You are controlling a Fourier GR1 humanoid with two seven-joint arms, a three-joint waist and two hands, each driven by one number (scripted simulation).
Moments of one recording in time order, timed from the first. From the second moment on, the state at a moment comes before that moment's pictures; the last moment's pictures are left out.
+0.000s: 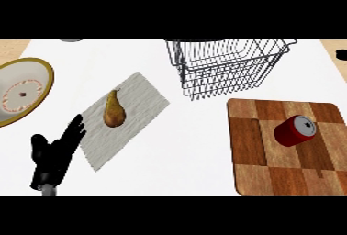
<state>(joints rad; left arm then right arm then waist) 0.06 0.27 -0.04 -1.46 0.13 0.05 0.19 -0.49 -1.09 0.00 -1.67 -0.02 0.89 0.16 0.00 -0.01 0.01</state>
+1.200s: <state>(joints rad) 0.07 0.25 -0.04 -1.48 0.10 0.05 0.20 -0.33 -0.90 0.13 -1.59 0.39 0.67 -0.05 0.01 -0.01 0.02</state>
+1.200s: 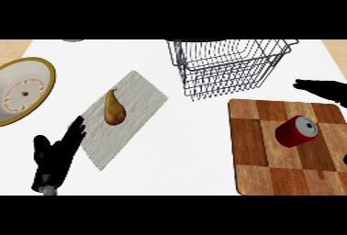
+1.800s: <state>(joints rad) 0.08 0.24 -0.03 -1.48 0.09 0.04 0.21 -0.32 -0.82 0.18 -1.55 0.50 0.61 -0.08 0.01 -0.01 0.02</state>
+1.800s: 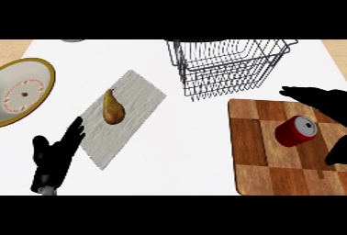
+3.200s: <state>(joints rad) 0.10 0.24 0.00 -1.49 0.10 0.01 0.20 -0.31 -0.74 0.28 -1.37 0.77 0.42 -0.24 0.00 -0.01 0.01</state>
